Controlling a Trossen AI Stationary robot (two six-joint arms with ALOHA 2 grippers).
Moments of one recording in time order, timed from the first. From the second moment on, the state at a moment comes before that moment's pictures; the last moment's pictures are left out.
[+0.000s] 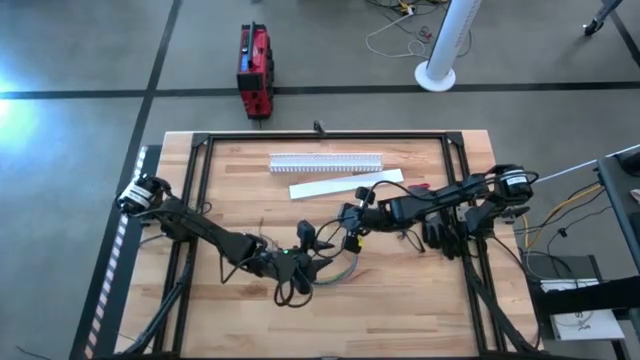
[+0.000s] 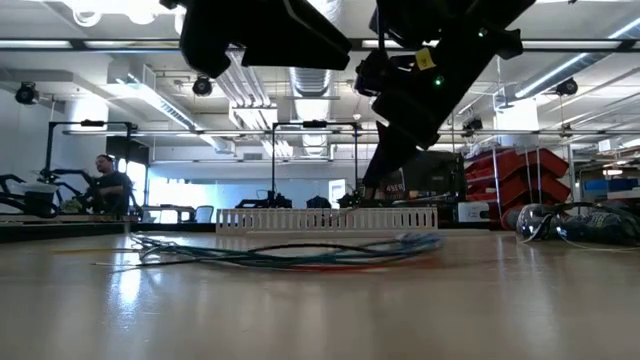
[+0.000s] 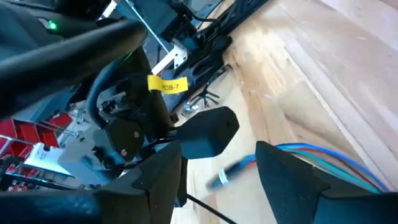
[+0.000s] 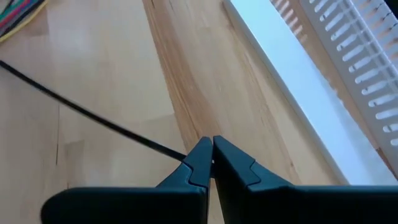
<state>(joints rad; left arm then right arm) -0.44 1.65 1.00 0.21 -0.65 0.48 0.08 1.75 0.99 -0.22 0.34 0.19</state>
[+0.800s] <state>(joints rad) -0.55 1.54 0.75 0.05 -0.82 -0.19 0.09 1.90 1.03 0.18 0.14 -0.10</state>
